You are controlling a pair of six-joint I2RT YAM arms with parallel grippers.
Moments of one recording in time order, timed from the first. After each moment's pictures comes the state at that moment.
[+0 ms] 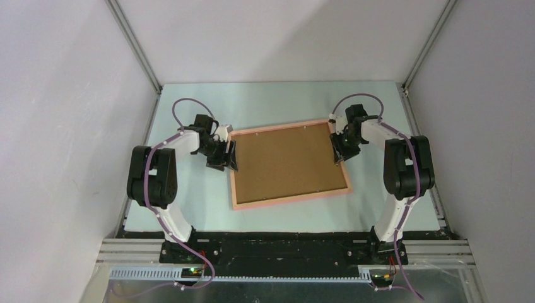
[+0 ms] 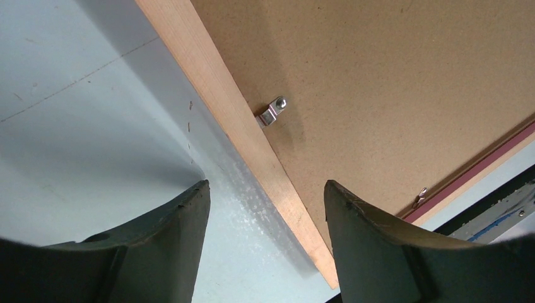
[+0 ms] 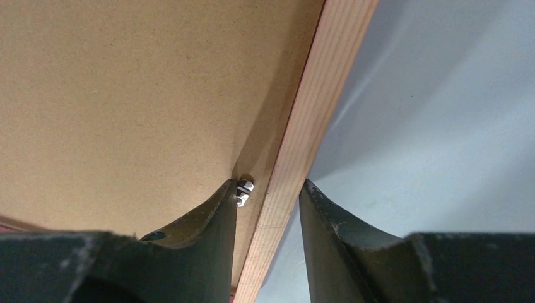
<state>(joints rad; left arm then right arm) -0.12 1.76 1.08 -0.62 0.44 0.03 0.15 1.88 1.25 -0.66 -0.23 -0.21</state>
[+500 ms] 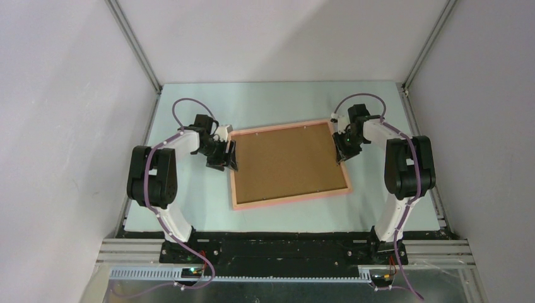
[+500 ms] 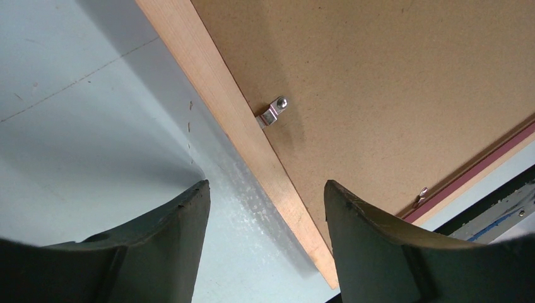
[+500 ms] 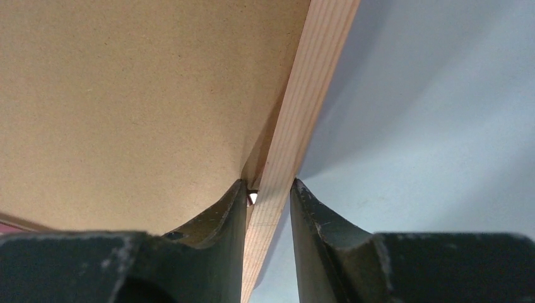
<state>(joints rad) -0.12 1.76 1.08 -0.62 0.44 0.03 0.13 1.88 1.25 -0.66 -0.25 -0.22</state>
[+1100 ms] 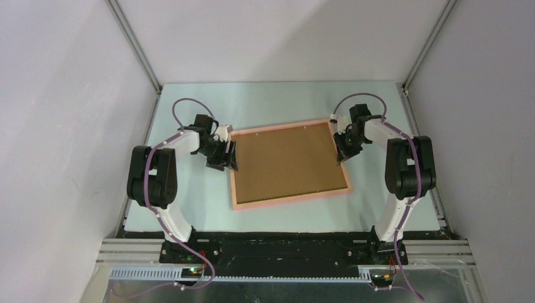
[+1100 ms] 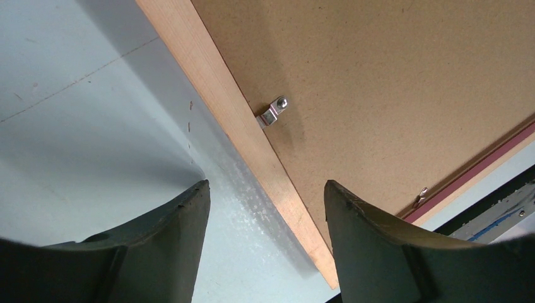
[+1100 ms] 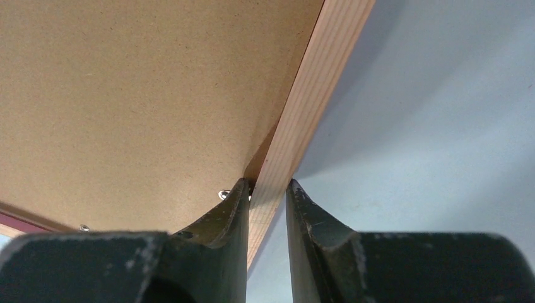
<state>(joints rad) -0.12 1.76 1.08 -0.62 0.44 0.03 0.11 1.88 1.25 -0.67 -0.28 -0.31</state>
